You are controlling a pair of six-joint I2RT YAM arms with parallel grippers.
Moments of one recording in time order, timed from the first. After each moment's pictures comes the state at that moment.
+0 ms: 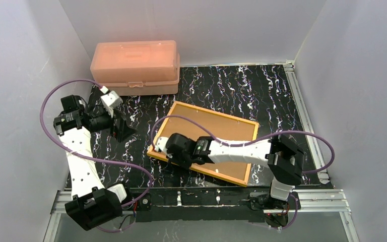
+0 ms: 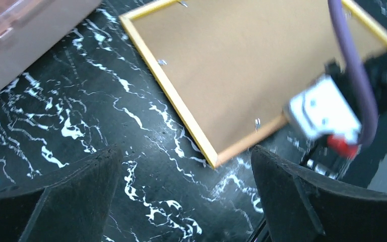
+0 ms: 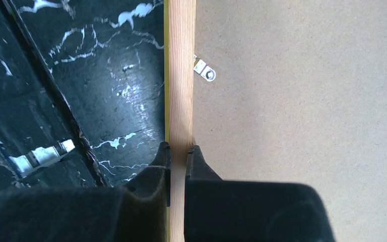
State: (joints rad) left arm 0.41 1.10 1.24 -1.22 1.04 0.88; right arm 1.32 1.75 1.24 -0.48 0.10 -0.07
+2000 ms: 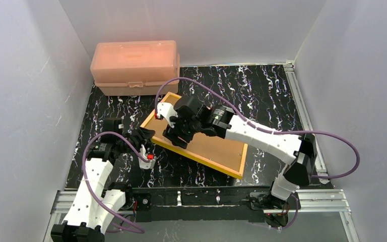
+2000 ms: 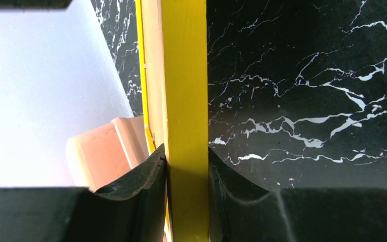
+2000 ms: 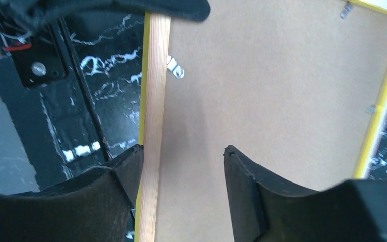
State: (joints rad) left arm -0.09 0.78 0.70 -0.82 0.79 2.04; right arm 1.13 1.65 1.63 -0.74 -0.14 -0.14
